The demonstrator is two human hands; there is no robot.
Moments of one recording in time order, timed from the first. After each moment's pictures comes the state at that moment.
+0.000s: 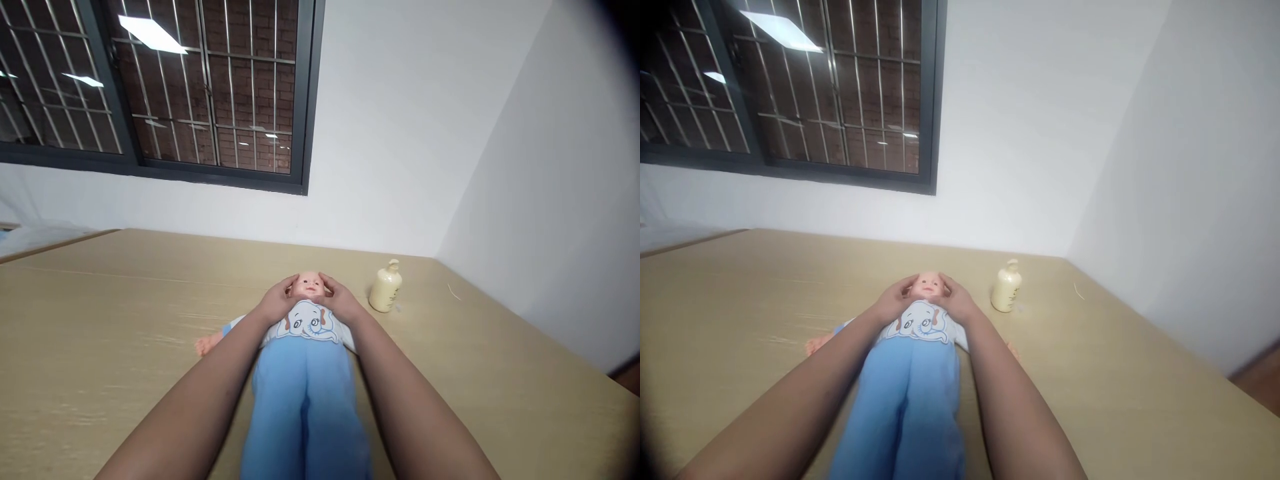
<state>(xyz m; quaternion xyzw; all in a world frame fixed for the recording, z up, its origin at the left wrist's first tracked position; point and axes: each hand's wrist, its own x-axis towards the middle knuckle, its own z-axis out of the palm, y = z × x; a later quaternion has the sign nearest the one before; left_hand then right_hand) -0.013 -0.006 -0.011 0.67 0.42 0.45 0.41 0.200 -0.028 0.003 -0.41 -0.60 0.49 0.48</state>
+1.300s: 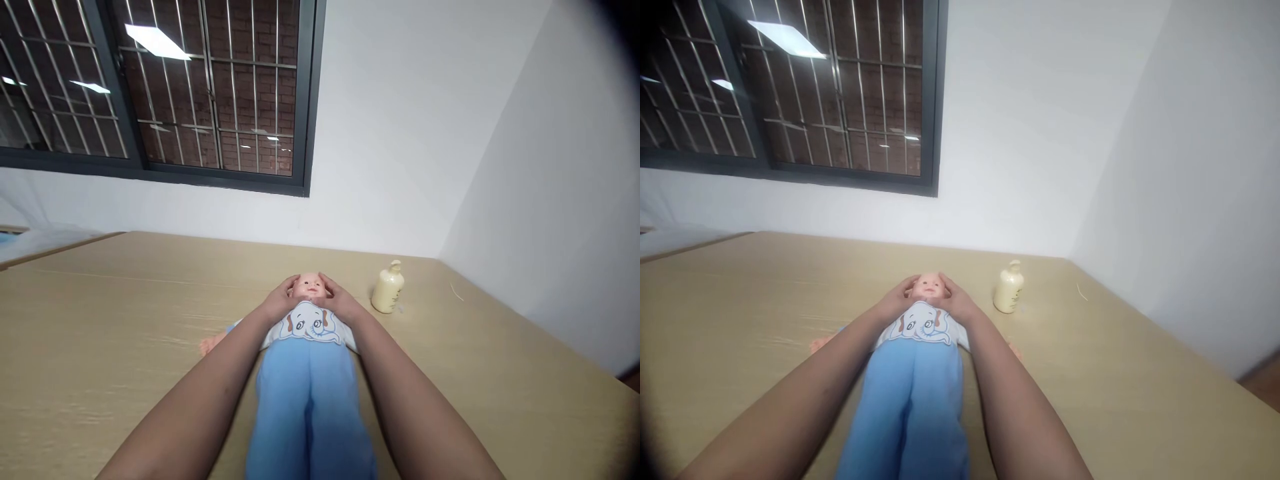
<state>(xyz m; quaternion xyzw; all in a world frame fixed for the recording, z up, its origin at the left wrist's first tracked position) -0.012 -0.002 -0.013 0.63 0.40 0.45 0.48 0.201 -0.021 -0.004 -0.39 -0.61 0.52 0.45</state>
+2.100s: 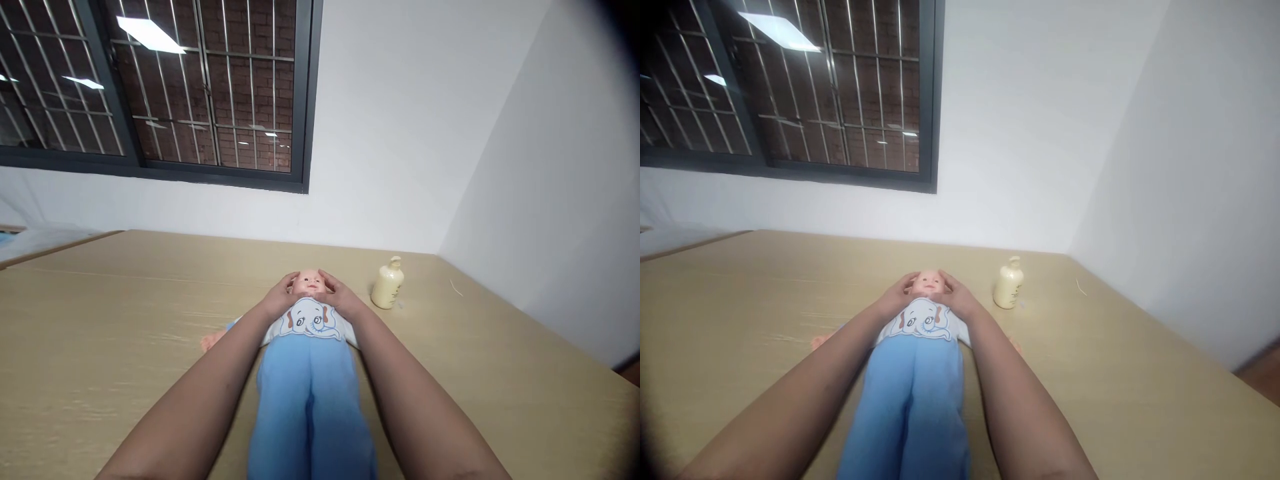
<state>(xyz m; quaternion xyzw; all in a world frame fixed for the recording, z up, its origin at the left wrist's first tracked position) -0.014 -0.004 -0.011 0.63 0.41 0.44 0.48 0.201 -0.023 0.000 -0.38 -0.60 0.53 0.46</state>
